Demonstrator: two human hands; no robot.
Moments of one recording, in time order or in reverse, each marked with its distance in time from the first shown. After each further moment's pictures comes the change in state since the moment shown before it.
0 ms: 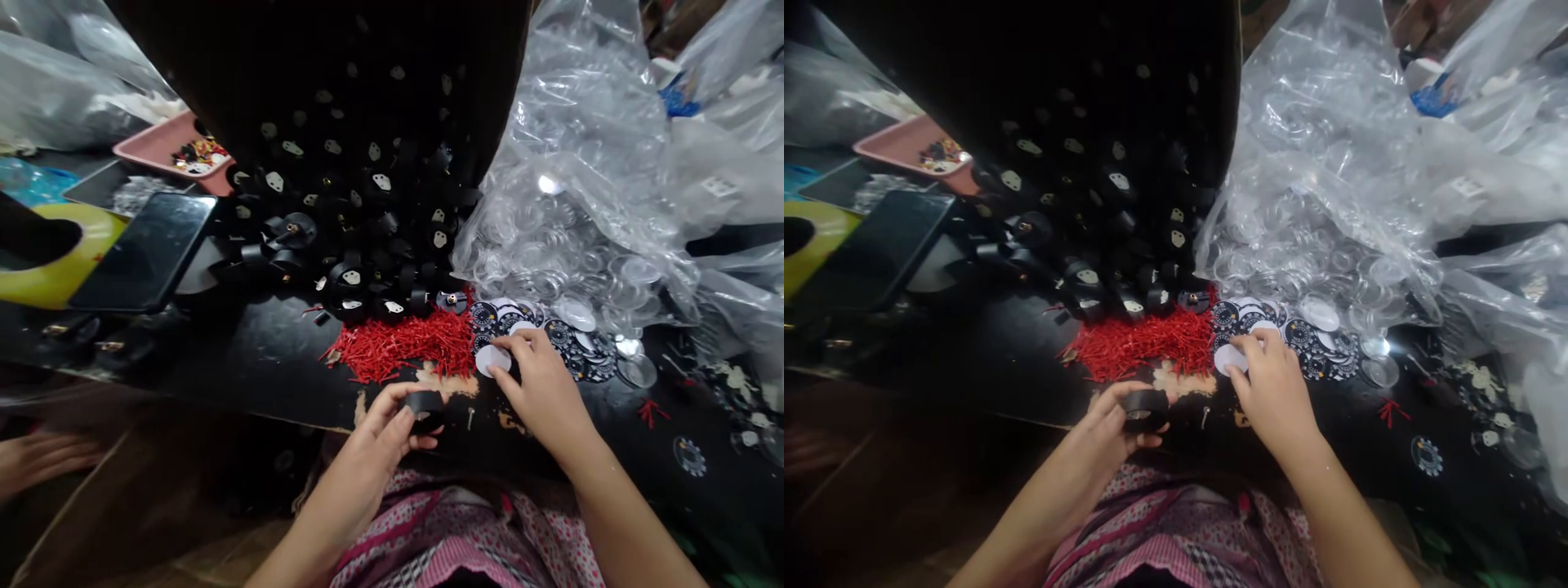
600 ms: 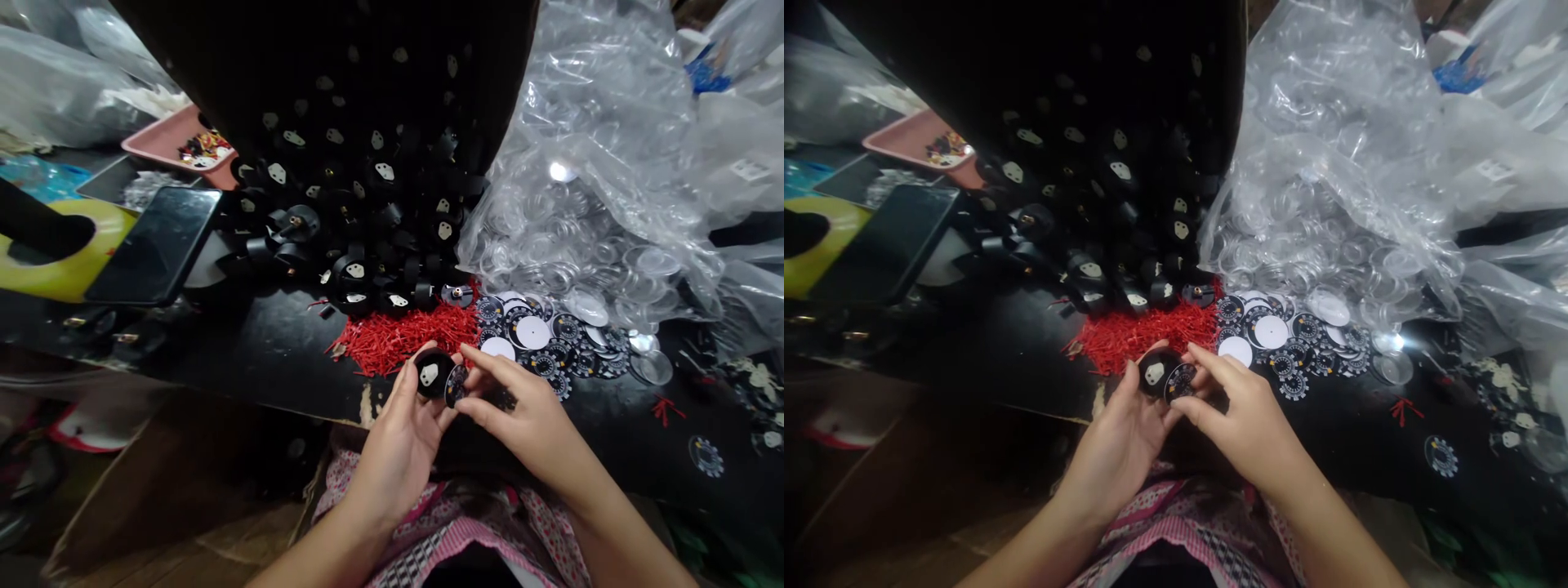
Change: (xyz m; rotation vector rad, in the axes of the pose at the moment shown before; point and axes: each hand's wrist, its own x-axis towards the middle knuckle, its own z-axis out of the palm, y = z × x) left_hand 0.021 -0.009 0.038 -0.390 0.087 -0.041; right_hand -0.022 -0.042 0.001 0.666 -0.225 -0.034
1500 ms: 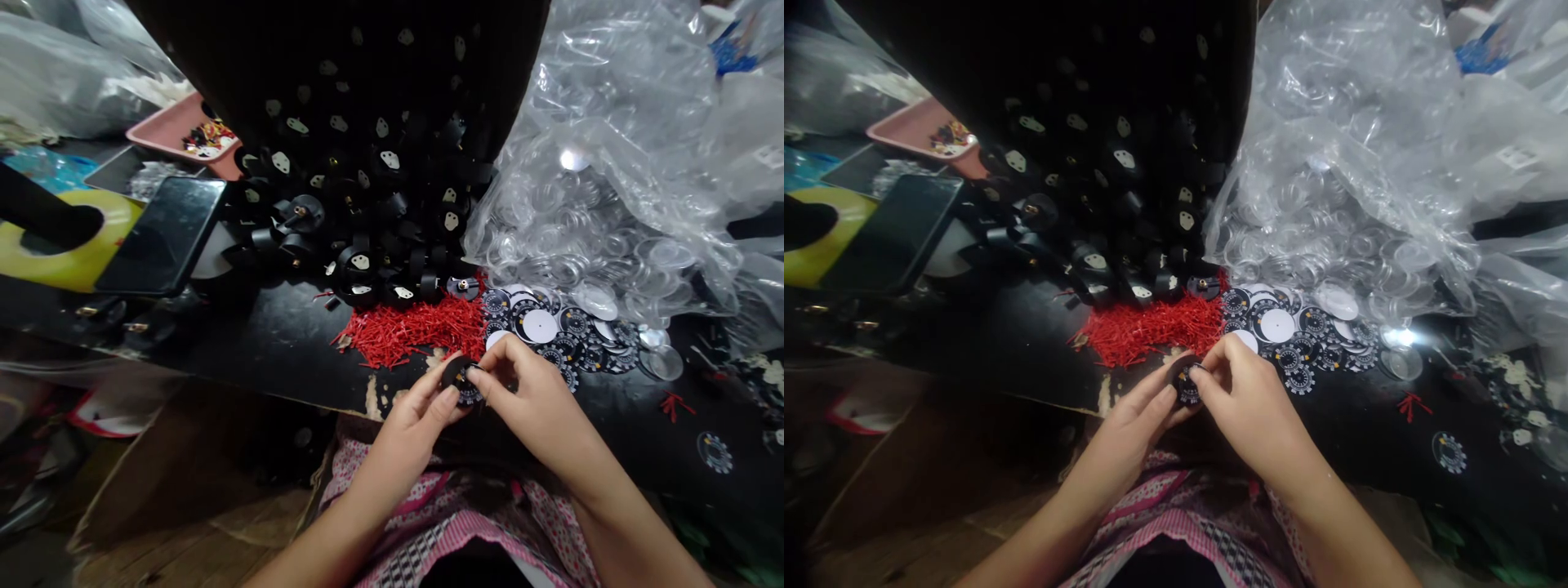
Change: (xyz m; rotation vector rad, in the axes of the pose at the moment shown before) left_hand -0.006 -0.002 -0.020 0.417 -0.130 0.057; right_hand 0.010 -0.008 -0.005 -0.089 0.042 0.157
